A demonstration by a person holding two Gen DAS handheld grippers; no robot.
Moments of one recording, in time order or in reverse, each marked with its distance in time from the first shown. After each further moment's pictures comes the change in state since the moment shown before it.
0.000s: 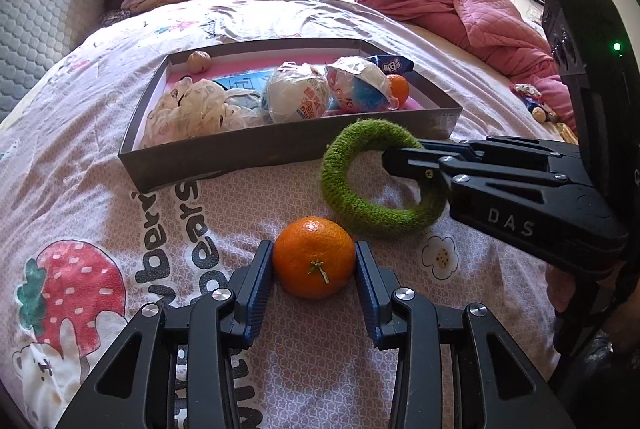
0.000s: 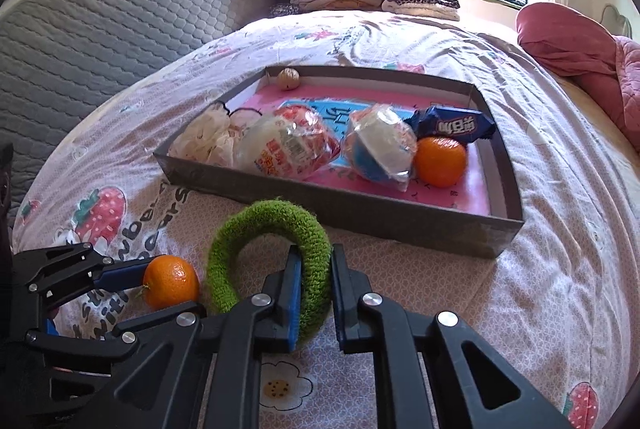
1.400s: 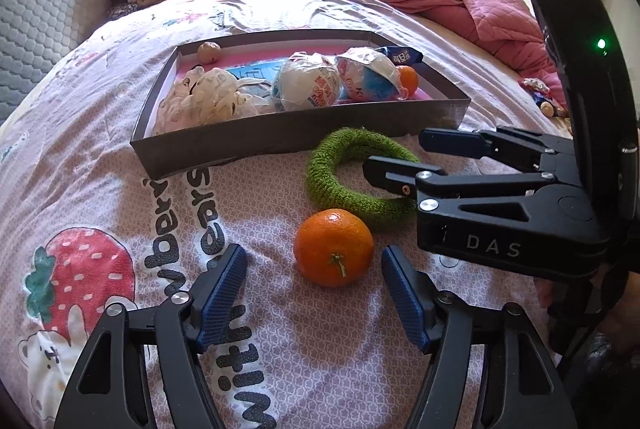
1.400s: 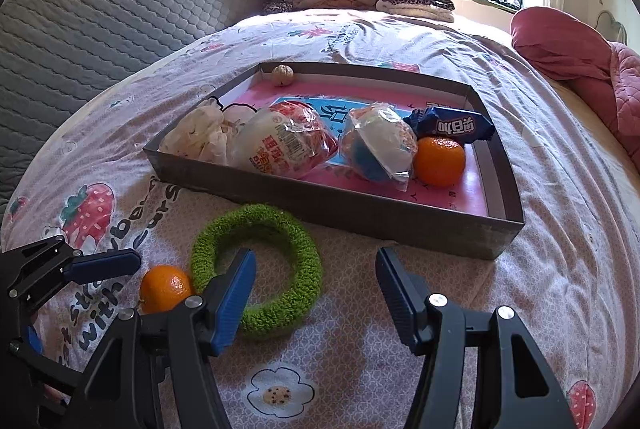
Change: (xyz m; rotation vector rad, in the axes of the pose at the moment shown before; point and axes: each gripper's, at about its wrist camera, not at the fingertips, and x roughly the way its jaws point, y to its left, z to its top) left arm -0.001 0.002 -0.005 -0.016 0.035 0.032; right arm 0.016 0.008 -0.002 -0.023 0.037 -0.044
